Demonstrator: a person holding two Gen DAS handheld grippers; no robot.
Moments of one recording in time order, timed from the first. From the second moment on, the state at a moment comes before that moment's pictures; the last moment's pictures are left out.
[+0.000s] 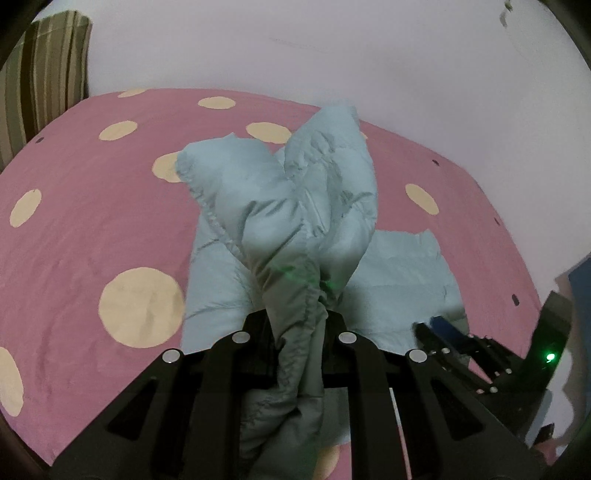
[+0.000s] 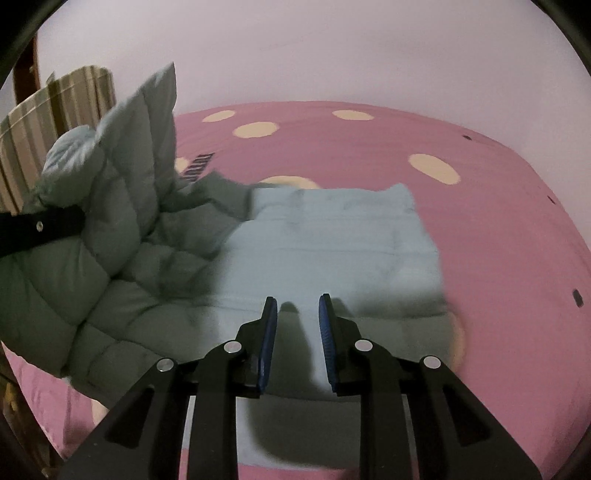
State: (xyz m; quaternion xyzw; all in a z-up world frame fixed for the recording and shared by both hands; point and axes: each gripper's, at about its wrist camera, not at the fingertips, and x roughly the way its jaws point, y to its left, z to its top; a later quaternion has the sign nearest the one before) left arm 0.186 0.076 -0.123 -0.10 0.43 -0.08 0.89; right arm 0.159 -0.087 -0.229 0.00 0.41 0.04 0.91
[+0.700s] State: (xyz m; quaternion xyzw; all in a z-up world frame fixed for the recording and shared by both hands) left arm 0.228 -0.051 -0.178 -0.02 0.46 -0.11 0.88; right arm 0.148 -0.203 -0.240 0.04 0.41 -0.08 0.91
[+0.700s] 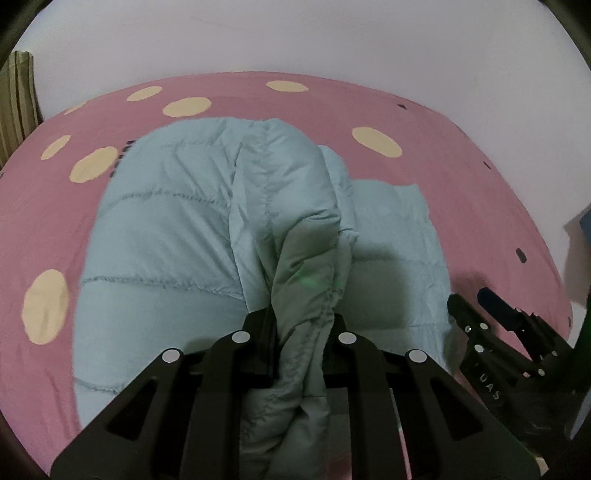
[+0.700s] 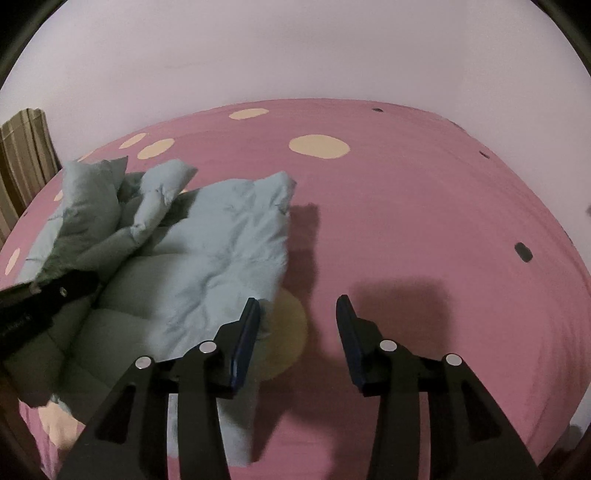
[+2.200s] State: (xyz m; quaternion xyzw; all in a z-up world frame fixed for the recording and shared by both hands) left arm 0.180 0.119 -0.157 -0.13 0.41 0.01 0.90; right arm 0.178 -0.149 -0.199 0.09 0.41 0.02 0.91
